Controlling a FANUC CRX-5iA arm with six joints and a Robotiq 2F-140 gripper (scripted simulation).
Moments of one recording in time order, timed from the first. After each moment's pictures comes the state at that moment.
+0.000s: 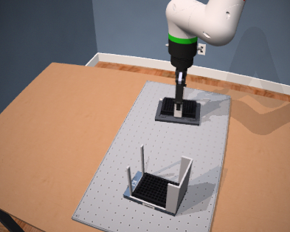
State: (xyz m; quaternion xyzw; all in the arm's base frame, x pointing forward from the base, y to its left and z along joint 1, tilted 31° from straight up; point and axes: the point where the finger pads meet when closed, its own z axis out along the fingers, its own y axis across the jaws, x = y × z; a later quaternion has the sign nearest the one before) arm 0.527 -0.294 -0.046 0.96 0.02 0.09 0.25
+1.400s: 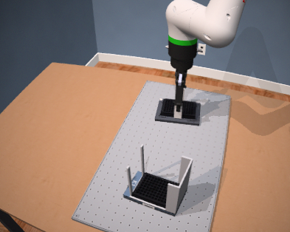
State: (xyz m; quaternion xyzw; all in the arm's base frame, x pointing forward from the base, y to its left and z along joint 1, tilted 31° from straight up) arm 0.528 -0.297 -0.051 0.96 0.02 0.09 0.25
